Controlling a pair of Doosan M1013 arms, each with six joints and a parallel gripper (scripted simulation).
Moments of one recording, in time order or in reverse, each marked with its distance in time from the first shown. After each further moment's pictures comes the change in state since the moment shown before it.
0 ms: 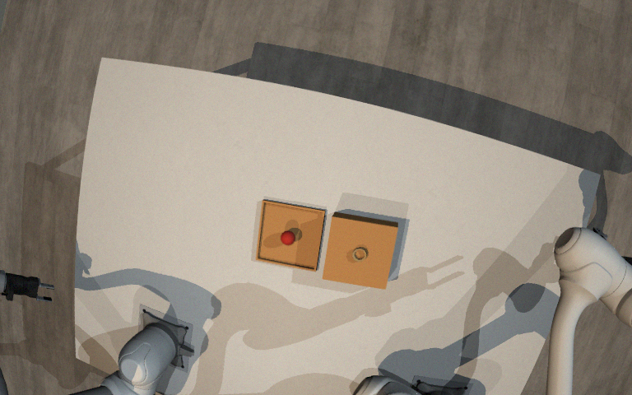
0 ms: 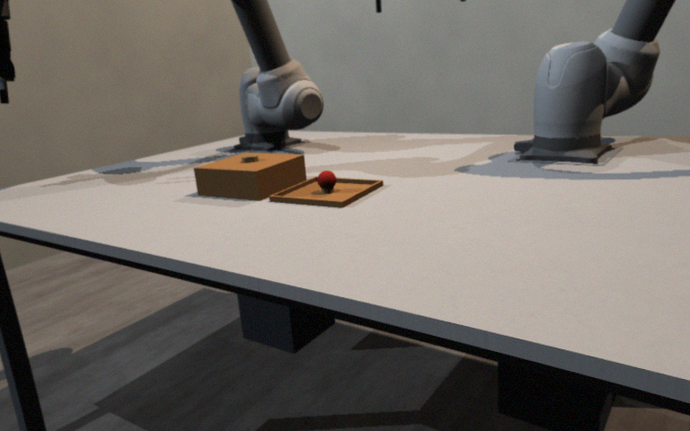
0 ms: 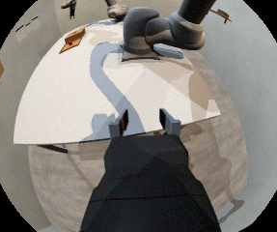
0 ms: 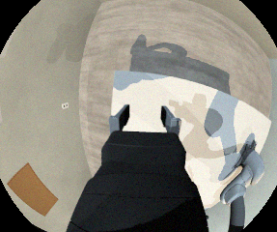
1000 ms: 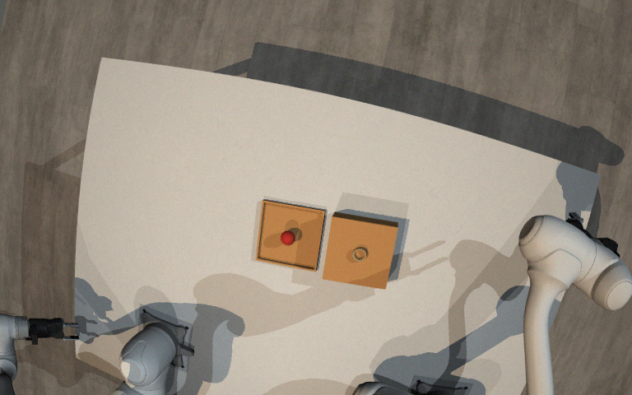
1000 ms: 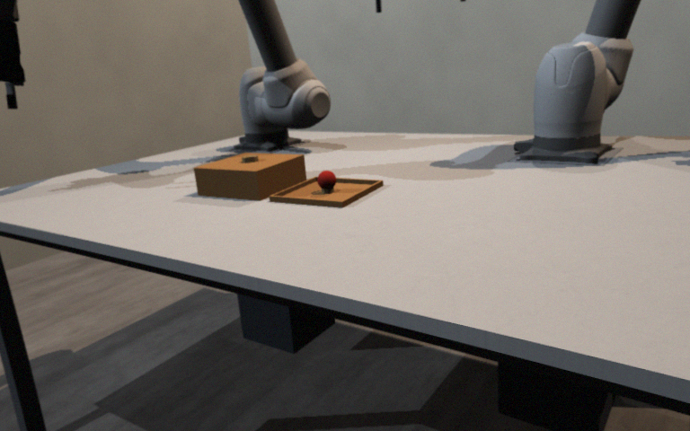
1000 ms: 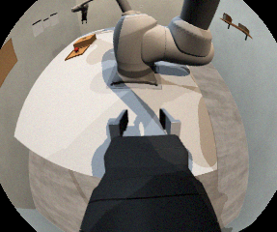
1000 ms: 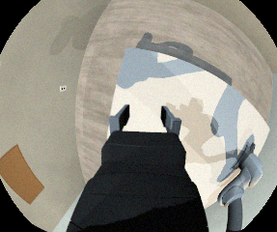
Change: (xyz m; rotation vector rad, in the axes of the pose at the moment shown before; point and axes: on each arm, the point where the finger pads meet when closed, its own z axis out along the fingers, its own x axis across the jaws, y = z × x) left arm 0.093 -0.106 0.104 0.100 -0.183 -0.120; right arm -0.029 0.082 0.015 -0.019 0.014 -0.134
